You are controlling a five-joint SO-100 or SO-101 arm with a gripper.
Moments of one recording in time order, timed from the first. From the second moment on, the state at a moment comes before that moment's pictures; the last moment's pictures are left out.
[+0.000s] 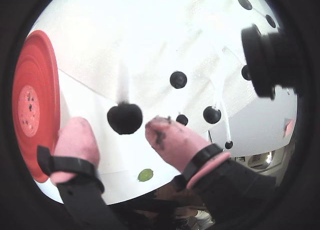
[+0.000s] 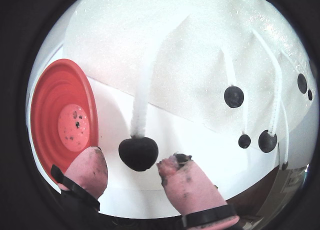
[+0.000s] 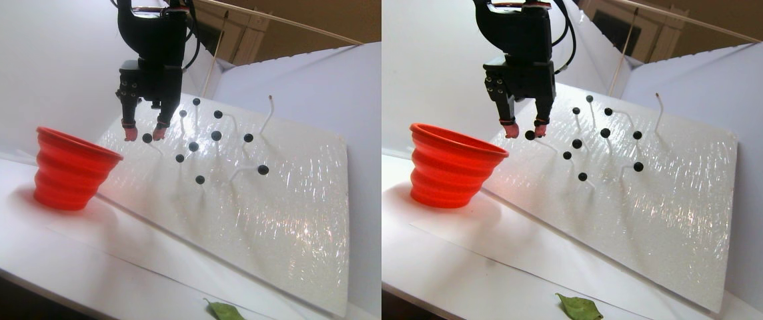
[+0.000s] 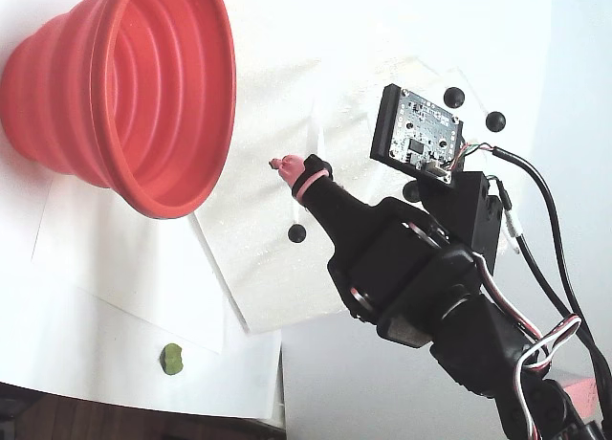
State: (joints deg) arm 0.7 88.0 117.8 2.6 -93.1
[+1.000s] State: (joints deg) arm 0.7 84.6 116.0 -1.8 -94.3
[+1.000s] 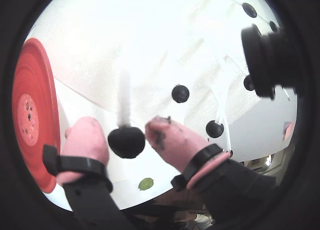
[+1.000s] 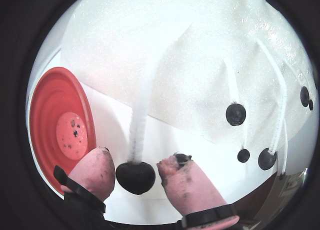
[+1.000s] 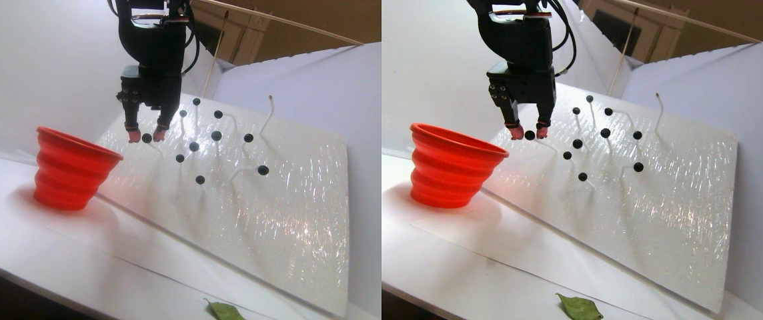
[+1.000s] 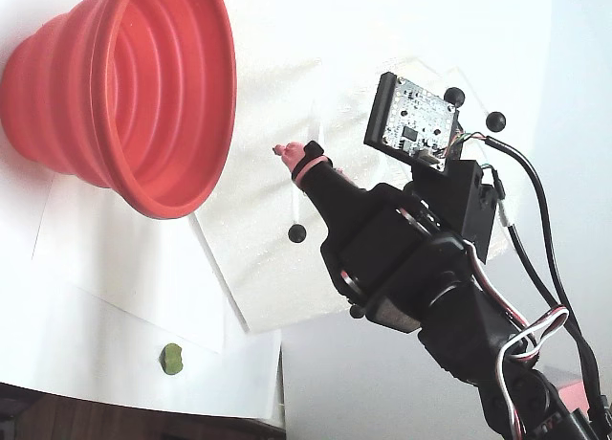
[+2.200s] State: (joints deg) arm 0.7 84.1 116.0 -1.8 -93.3
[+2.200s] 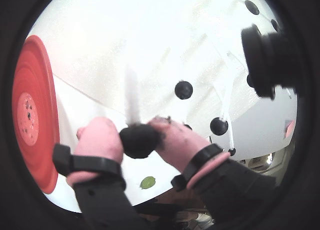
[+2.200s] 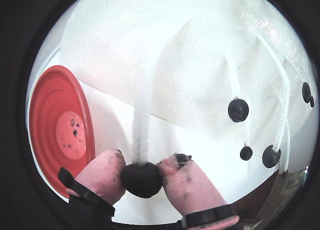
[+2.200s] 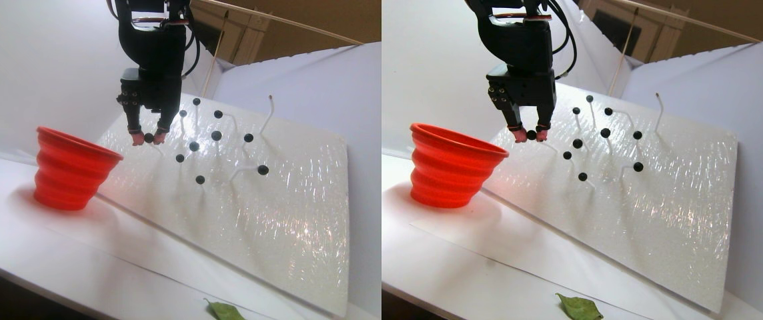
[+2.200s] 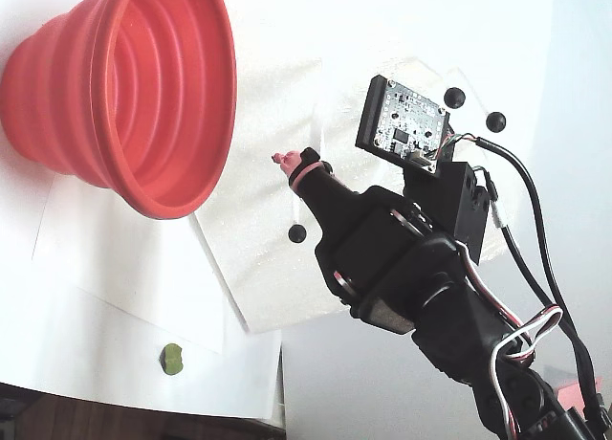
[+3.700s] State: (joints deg) arm -11.8 96.6 123.8 2.9 -84.0
